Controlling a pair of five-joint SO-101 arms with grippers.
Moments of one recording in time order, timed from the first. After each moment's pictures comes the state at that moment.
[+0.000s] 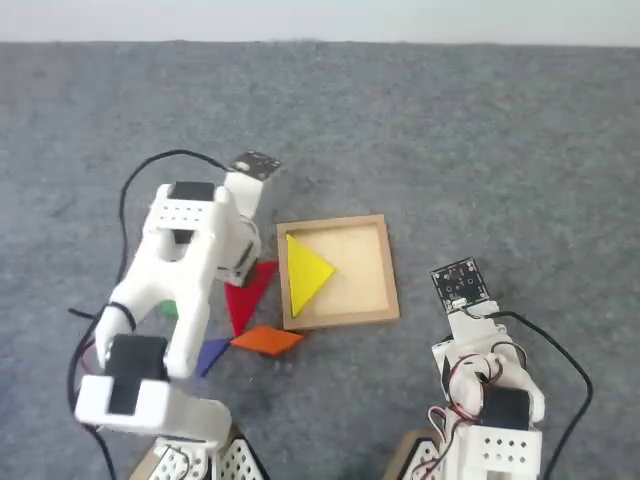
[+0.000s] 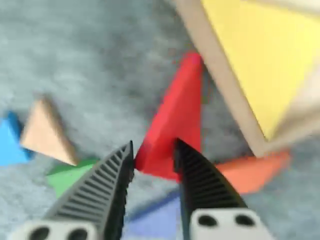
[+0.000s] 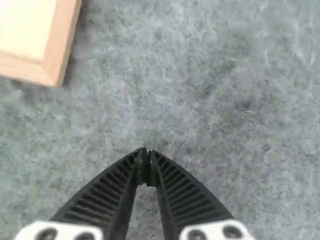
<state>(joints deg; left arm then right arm) -0.7 2.4 29.2 75.6 -16.9 1.9 -102.9 95.5 75.3 24.2</state>
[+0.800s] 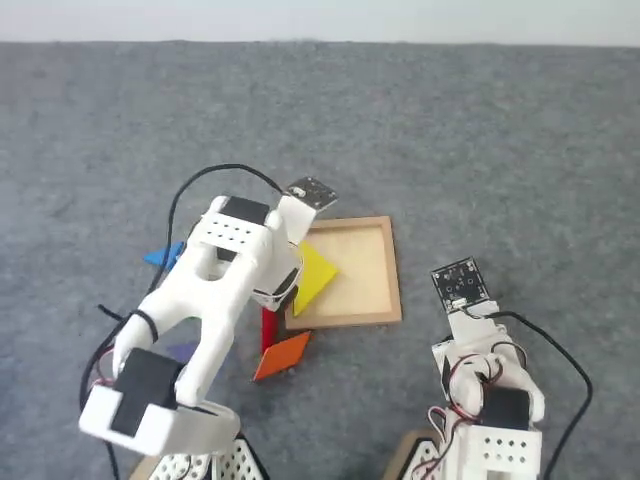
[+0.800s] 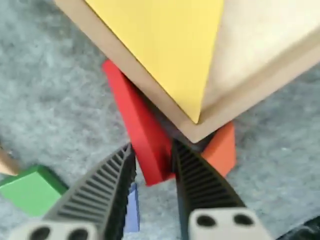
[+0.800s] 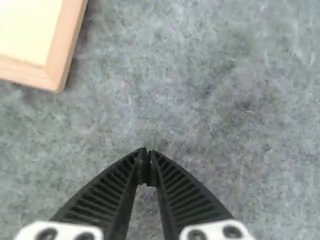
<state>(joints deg) 11.4 -2.0 33.0 78.5 -12.5 1.9 -102.9 95.5 75.3 24.2</state>
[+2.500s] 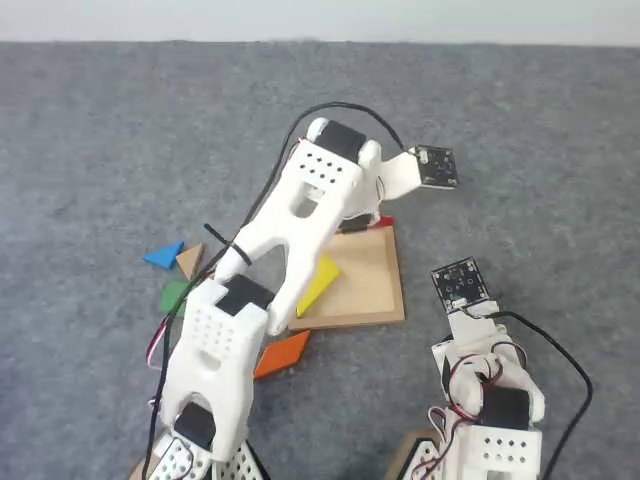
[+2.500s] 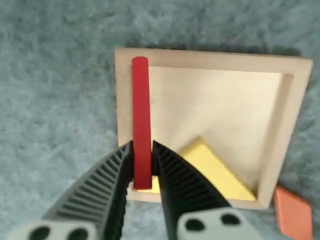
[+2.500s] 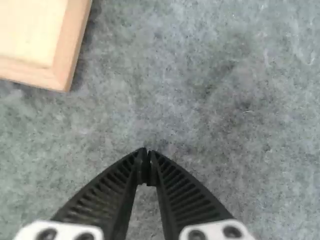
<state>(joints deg) 23.7 36.6 -32.8 94.5 -47.3 1.9 -102.9 95.5 75.3 24.2</state>
